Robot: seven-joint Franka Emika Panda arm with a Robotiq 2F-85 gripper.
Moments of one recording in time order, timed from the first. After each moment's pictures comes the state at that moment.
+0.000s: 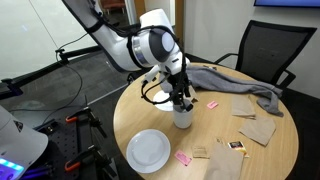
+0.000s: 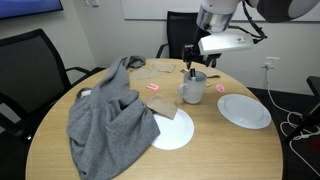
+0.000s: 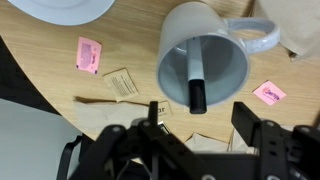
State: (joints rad) arm -0.37 0.50 0.15 -2.17 -1.02 2.80 1.61
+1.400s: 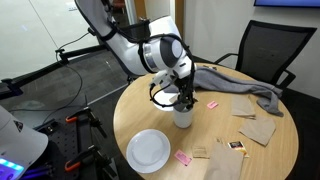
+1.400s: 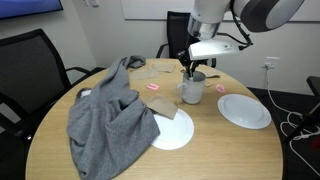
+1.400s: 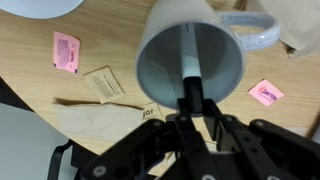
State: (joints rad) arm -0.37 0.60 0.15 -2.07 -1.02 2.80 1.61
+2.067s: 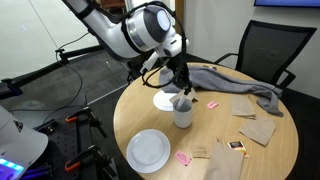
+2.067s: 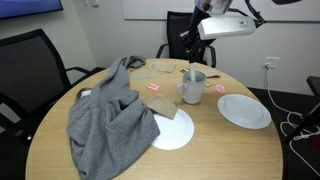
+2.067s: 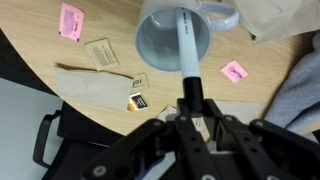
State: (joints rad) arm -0.36 0.39 0.17 -2.20 -1.06 2.81 1.58
